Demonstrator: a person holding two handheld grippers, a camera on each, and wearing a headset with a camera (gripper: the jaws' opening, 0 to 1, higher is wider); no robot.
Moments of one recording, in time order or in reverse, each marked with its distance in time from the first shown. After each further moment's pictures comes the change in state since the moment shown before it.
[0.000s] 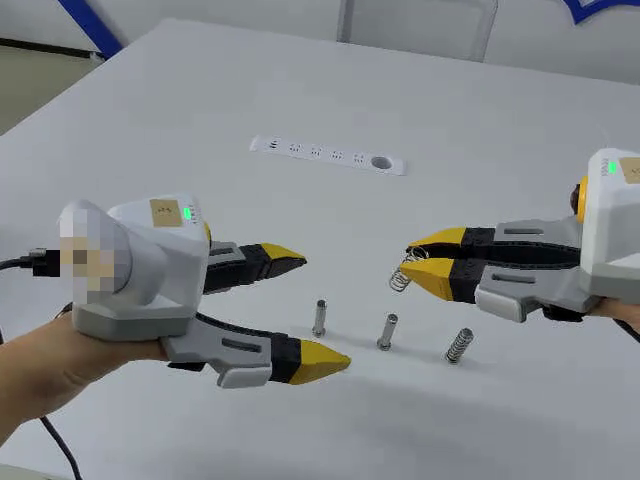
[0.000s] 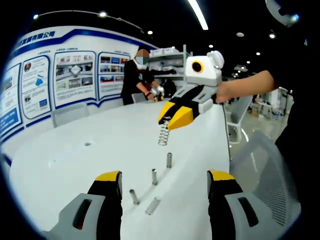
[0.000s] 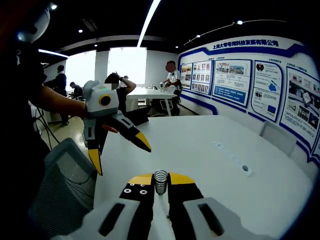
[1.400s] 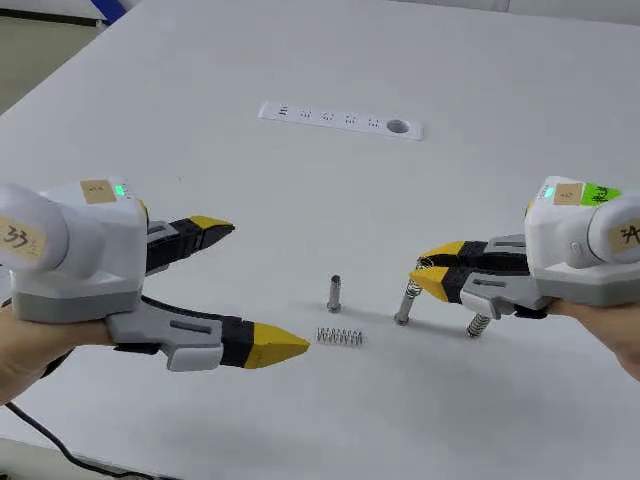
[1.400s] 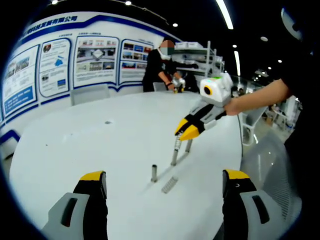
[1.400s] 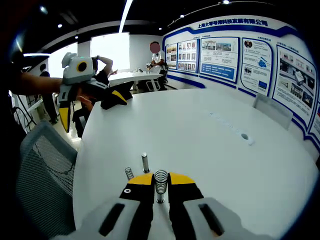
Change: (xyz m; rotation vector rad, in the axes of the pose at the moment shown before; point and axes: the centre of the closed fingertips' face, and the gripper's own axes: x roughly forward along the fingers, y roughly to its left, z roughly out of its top) left arm -0.028 0.039 -0.034 -0.130 0.070 0.127; right arm 0.040 -0.024 -0.081 0.110 0.139 -0.057
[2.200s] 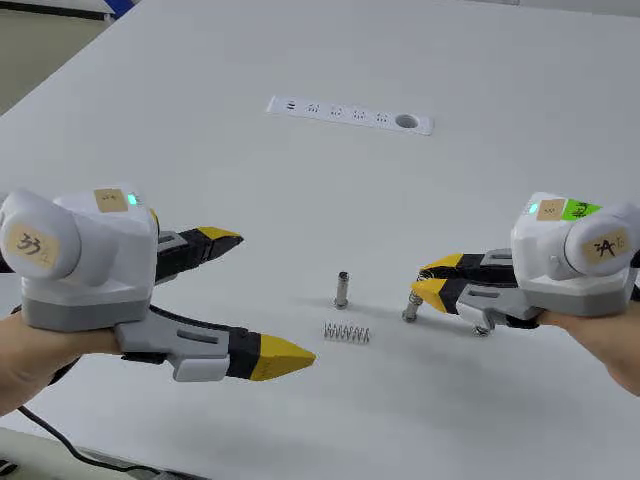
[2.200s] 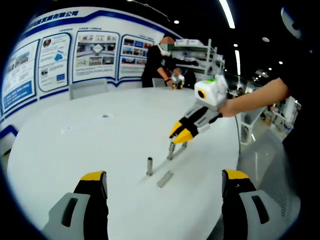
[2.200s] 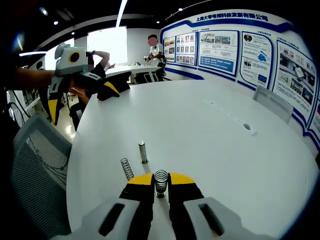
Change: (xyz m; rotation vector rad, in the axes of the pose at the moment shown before) left arm -0.001 -0.006 -0.015 -0.031 0.030 -0.011; right arm 0.019 0.002 -0.027 0.012 0.074 -0.022
